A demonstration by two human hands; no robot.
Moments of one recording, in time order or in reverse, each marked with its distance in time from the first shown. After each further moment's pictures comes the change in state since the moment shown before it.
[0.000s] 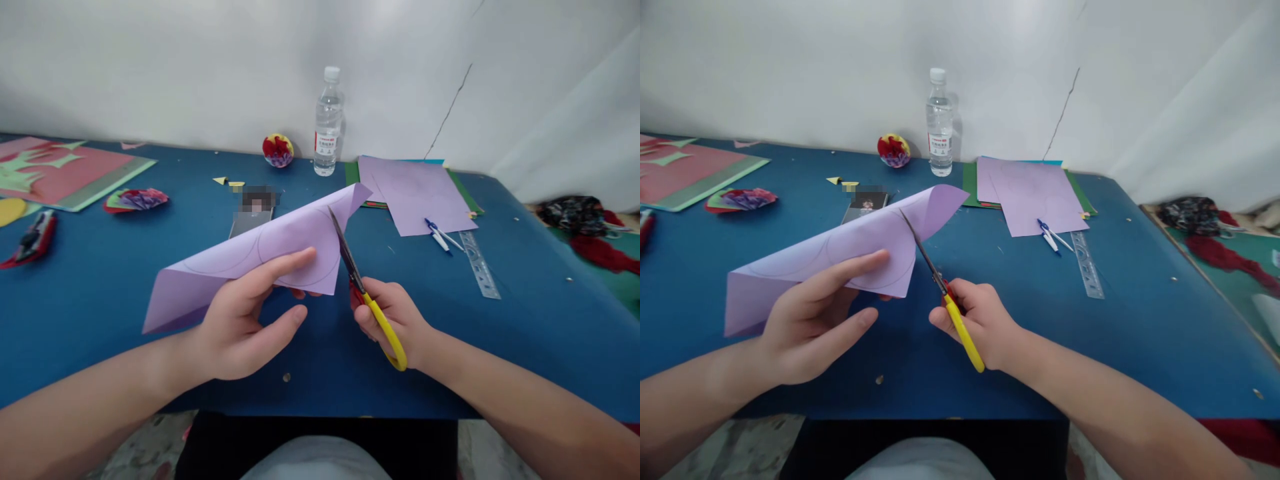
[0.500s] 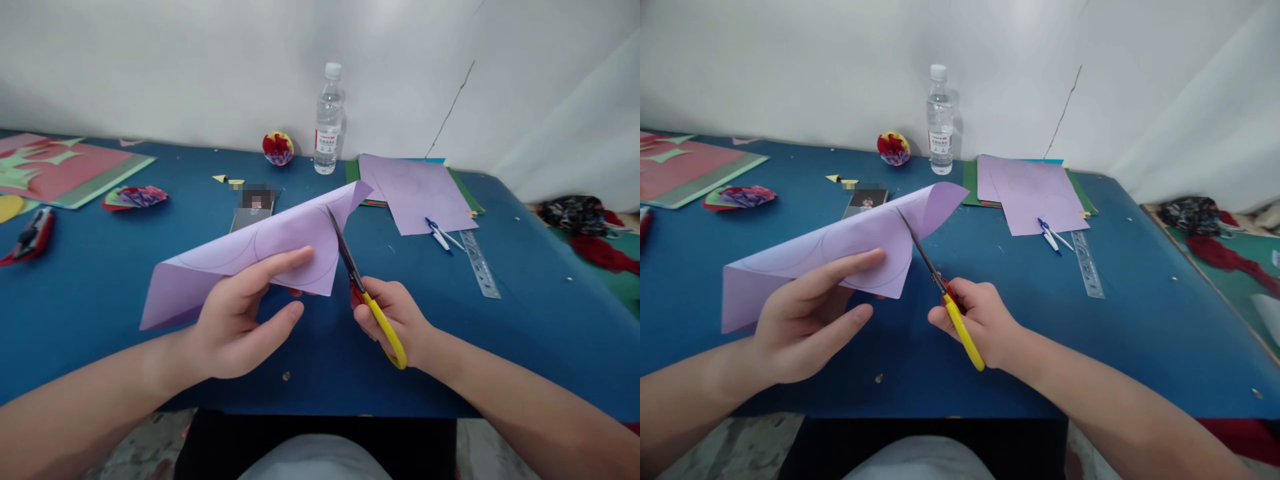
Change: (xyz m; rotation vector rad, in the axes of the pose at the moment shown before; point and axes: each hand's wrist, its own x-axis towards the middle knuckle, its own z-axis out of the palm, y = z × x) left_hand 0.002 0.004 -0.002 0.031 0.013 0.008; right_hand 0.000 -0.002 0.000 -0.055 0.003 0.002
